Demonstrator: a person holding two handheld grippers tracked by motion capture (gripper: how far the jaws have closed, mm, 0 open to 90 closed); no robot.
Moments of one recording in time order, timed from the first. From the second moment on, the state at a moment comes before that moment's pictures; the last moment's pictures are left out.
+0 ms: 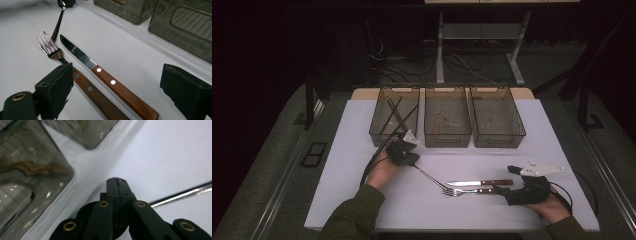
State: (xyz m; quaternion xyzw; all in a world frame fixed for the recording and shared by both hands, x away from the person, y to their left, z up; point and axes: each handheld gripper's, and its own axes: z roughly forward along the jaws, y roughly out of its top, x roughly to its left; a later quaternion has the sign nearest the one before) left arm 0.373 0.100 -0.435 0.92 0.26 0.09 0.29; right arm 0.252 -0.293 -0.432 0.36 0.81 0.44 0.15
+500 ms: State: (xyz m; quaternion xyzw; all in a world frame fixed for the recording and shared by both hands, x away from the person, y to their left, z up) left arm 0.362 0.116 -0.433 0.91 0.28 0.08 0.30; right arm 0.252 -0.293 -0.432 0.36 0.81 0.44 0.15
